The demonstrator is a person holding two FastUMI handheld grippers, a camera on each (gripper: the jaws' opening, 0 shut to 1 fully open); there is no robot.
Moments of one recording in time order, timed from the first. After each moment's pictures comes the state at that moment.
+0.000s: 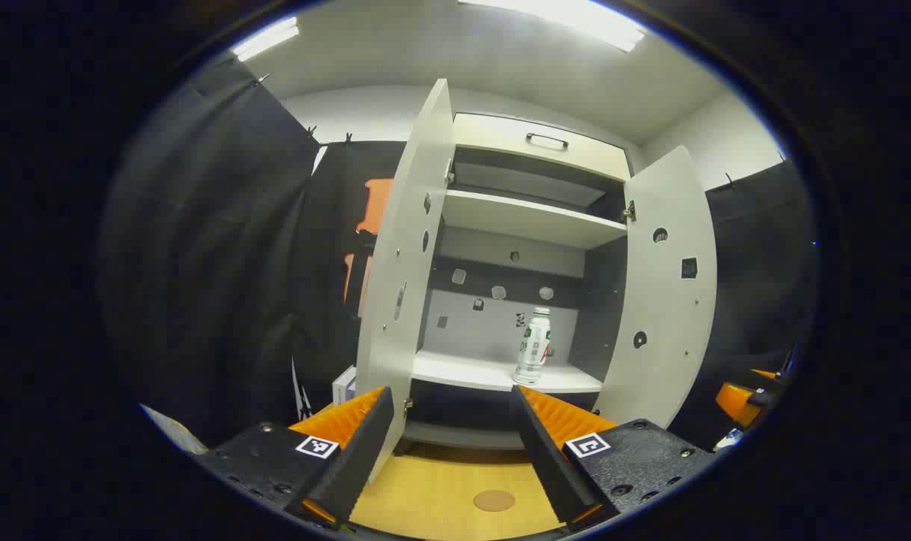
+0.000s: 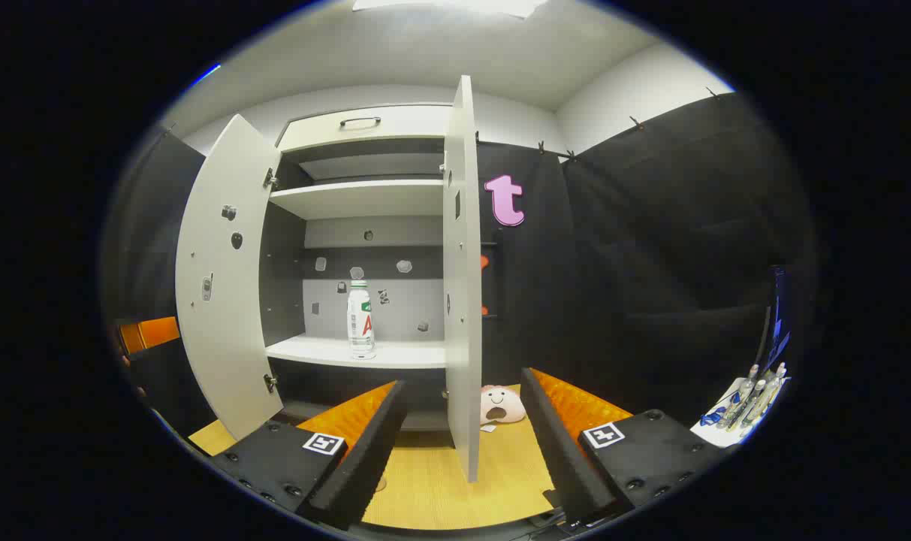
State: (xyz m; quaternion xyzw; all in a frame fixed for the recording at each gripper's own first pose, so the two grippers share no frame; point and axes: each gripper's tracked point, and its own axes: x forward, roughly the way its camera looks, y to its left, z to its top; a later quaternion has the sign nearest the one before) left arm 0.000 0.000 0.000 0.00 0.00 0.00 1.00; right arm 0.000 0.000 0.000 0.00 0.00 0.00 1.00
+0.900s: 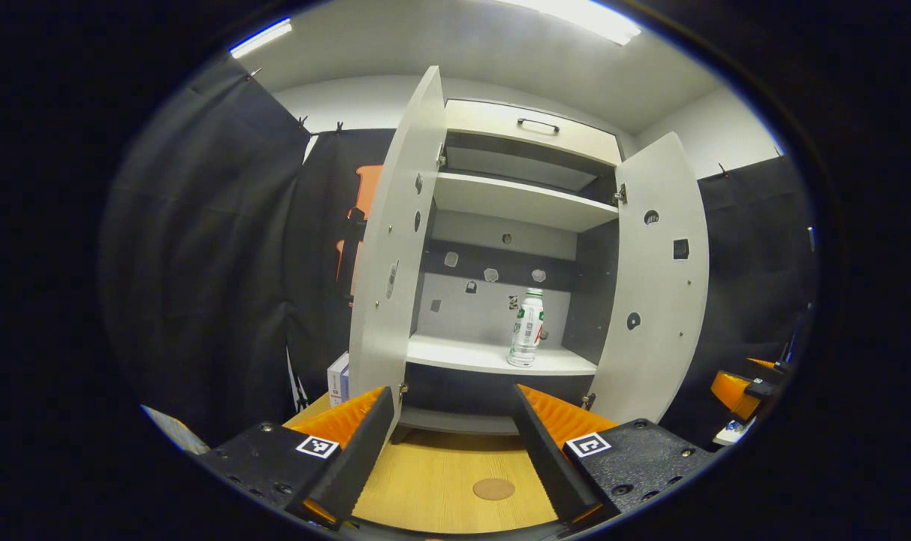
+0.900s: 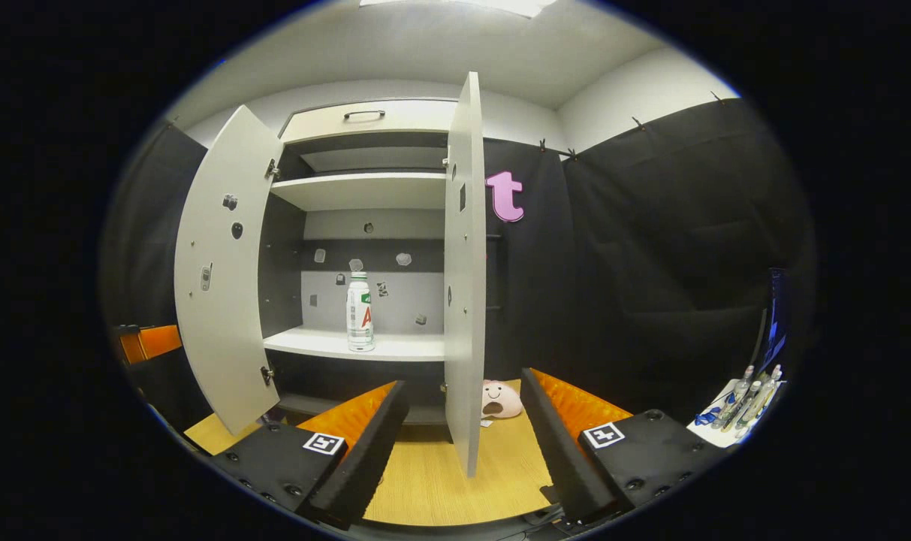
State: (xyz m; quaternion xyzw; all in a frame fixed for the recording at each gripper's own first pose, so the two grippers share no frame) left arm -0.002 -0.010 -0.017 0.00 0.03 -0.03 1.00; right arm 0.000 -0.009 -0.005 -0.02 0.01 -0.01 1.00
